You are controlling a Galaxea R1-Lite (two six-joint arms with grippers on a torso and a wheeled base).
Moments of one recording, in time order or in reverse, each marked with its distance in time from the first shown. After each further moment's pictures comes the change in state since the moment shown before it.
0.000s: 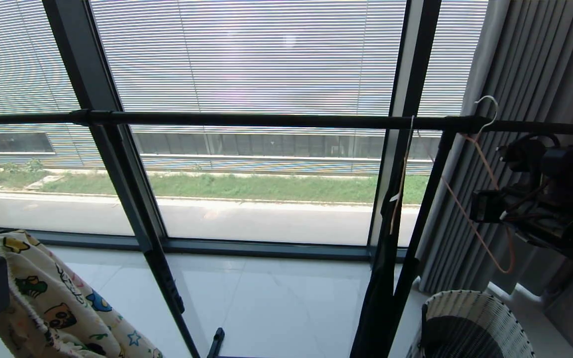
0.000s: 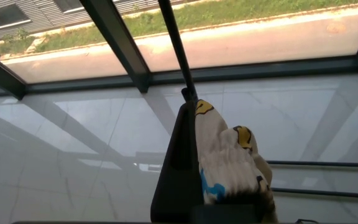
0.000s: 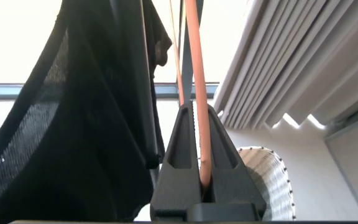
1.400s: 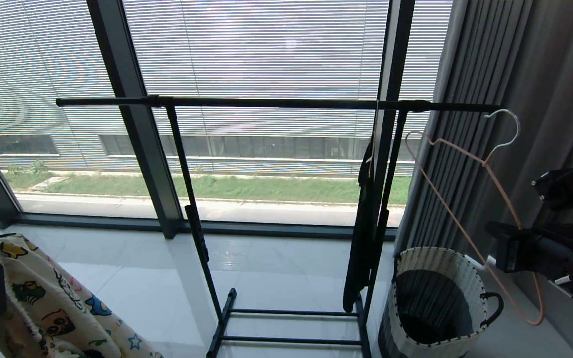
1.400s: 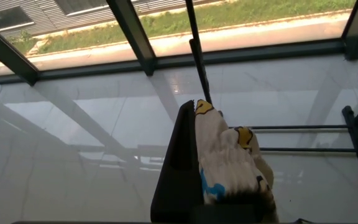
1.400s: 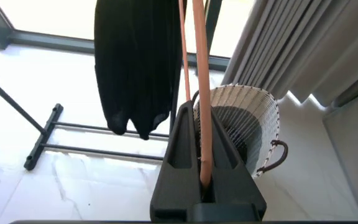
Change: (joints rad) left arm -0.005 -0.014 0.017 0.001 -0.003 -0.001; right arm 0.140 -0.266 0.264 -0.001 0.051 -0.011
